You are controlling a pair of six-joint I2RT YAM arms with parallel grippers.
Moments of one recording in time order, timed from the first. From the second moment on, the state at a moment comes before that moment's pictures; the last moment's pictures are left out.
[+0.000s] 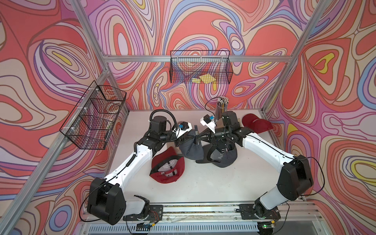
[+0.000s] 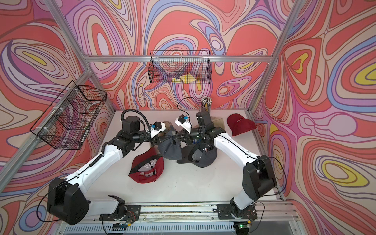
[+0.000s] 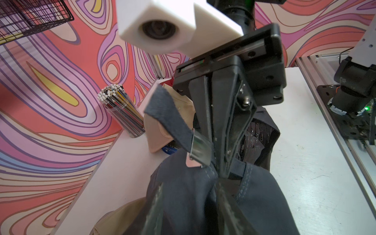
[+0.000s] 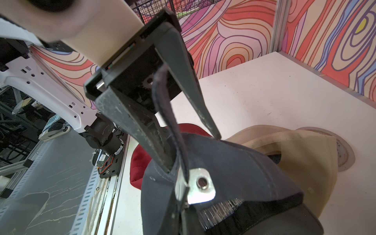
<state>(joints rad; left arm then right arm) -0.36 1.34 1.05 -0.17 0.80 0.60 0.47 1.59 1.28 -0.28 -0.98 -0.25</state>
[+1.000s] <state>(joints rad) -0.46 1.37 1.08 -0.16 0.70 0.51 0.47 1.59 1.29 -0.28 -1.01 -0.21</state>
